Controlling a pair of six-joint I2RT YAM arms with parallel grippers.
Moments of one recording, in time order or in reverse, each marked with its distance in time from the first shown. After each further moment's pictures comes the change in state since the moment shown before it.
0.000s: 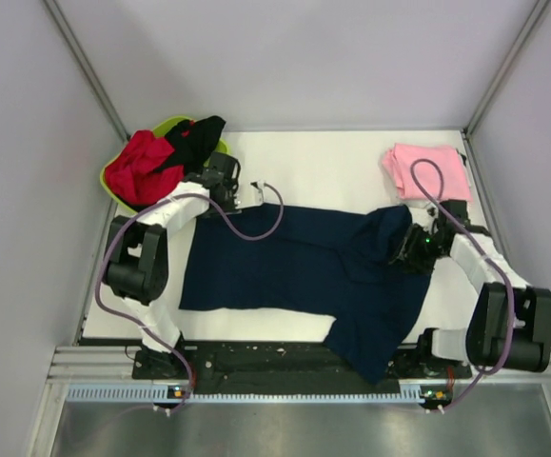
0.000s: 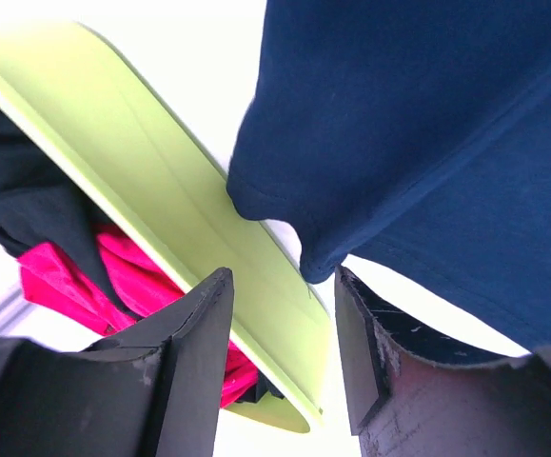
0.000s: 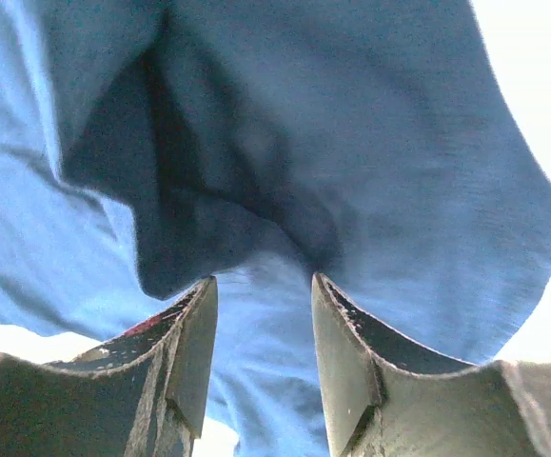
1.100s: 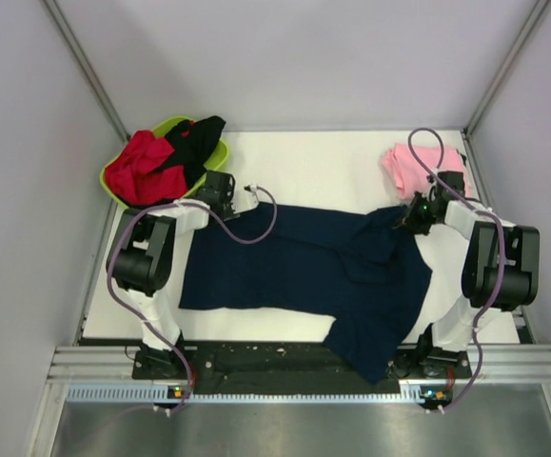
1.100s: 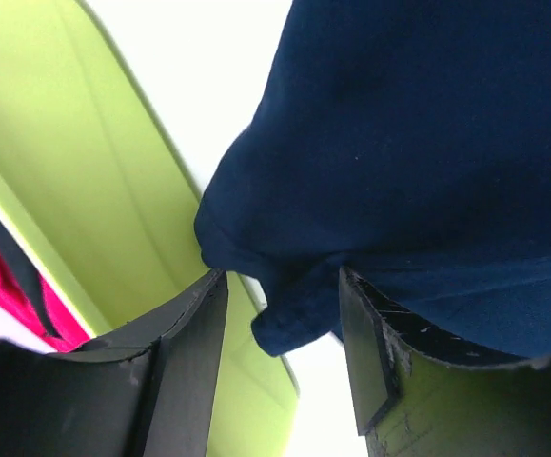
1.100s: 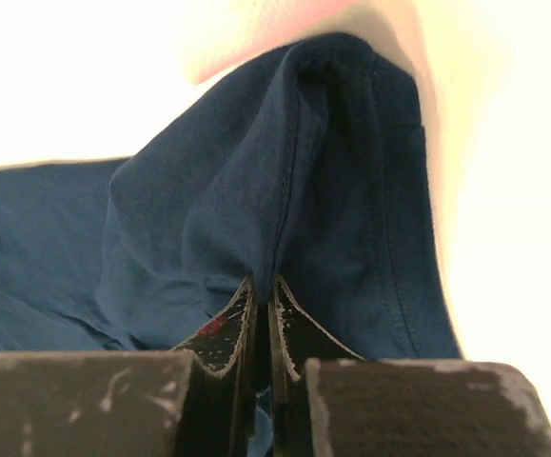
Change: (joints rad) left arm 0.033 0.023 -0.208 0.377 -0.005 -0.116; right arm -0.042 0.351 0.217 0.311 -0.010 0.010
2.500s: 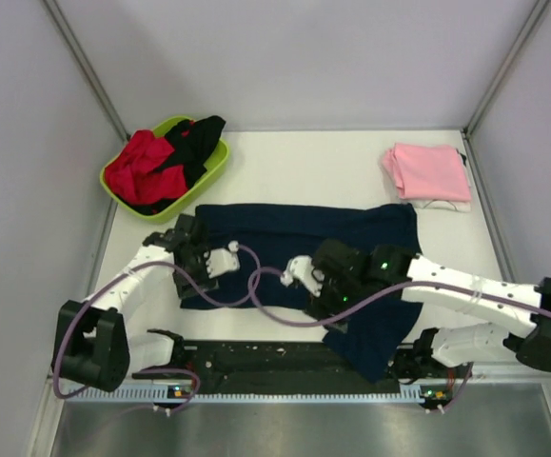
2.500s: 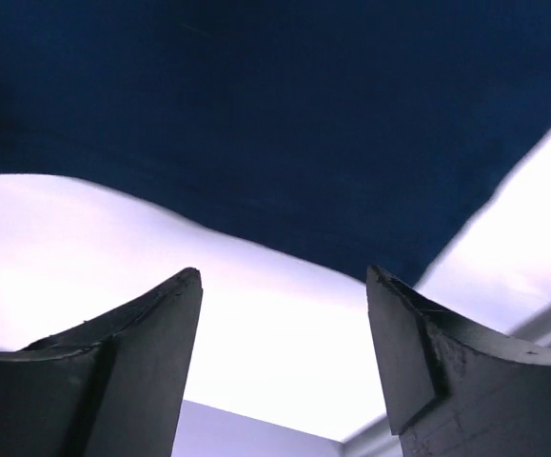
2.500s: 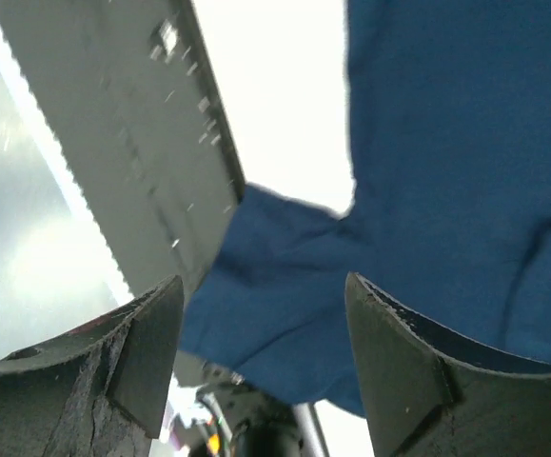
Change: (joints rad) left arm 0.014 -0.614 -0.298 -0.695 0.262 -0.035; right arm 1.209 -0.498 0.087 -0.589 0.246 -0.491
